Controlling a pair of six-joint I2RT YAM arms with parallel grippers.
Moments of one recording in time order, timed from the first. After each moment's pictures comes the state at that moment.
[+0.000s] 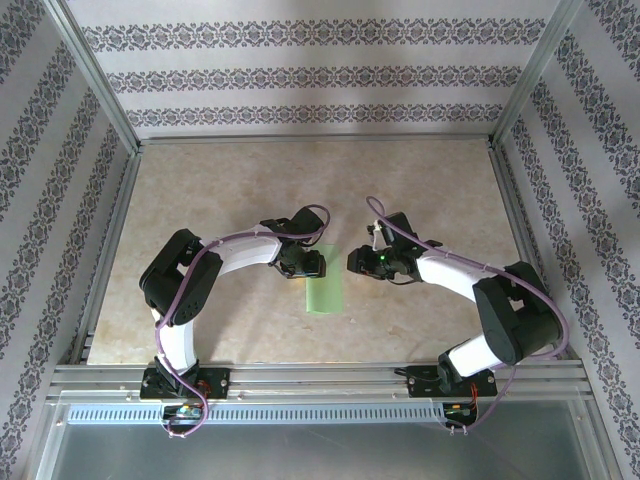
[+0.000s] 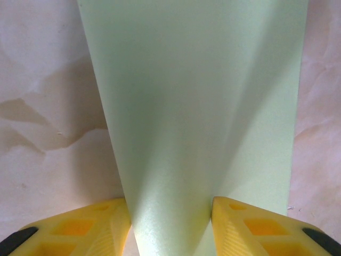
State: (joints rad) left arm -0.67 1.89 1.18 -0.55 0.19 -0.66; right arm 0.43 1.50 0.71 -0.20 -0.44 0.63
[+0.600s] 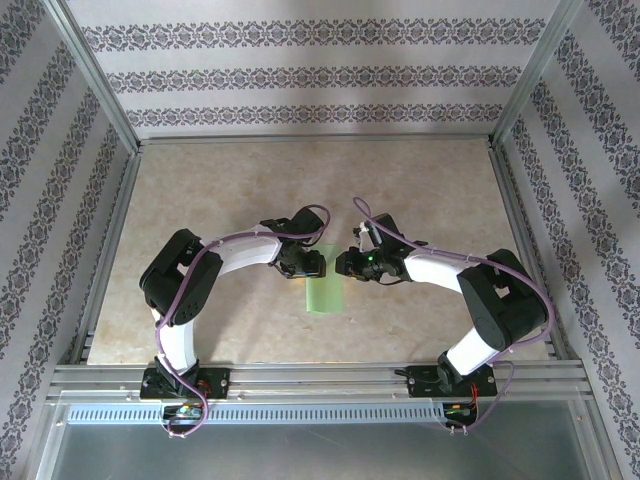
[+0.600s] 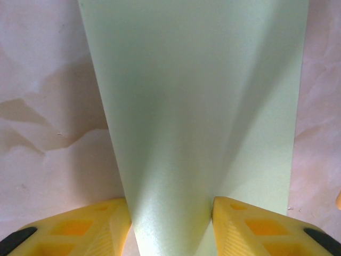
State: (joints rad) left arm -0.67 1.89 1.19 -0.55 0.19 -0.66; right arm 0.50 1.59 0.72 -0.09 -0.52 0.71
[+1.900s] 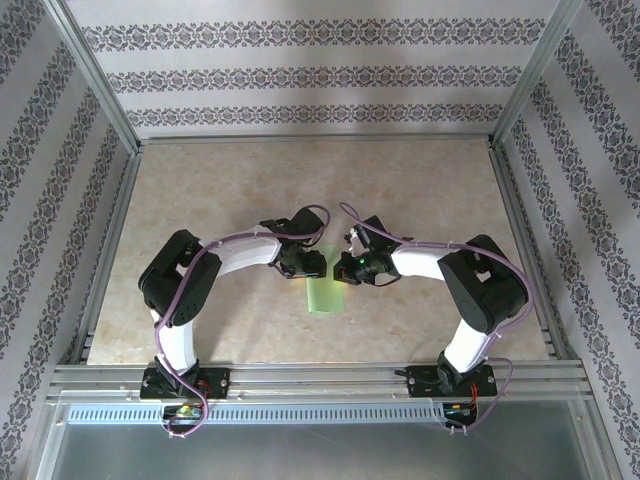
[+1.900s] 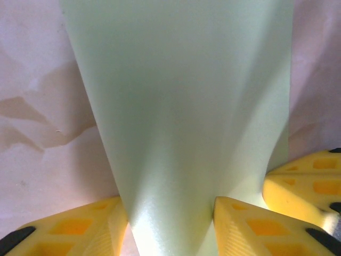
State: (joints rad) left arm -0.68 1.87 1.17 -0.54 0.18 -0.66; right arm 0.53 1.73 0.80 -0.15 -0.51 0.67
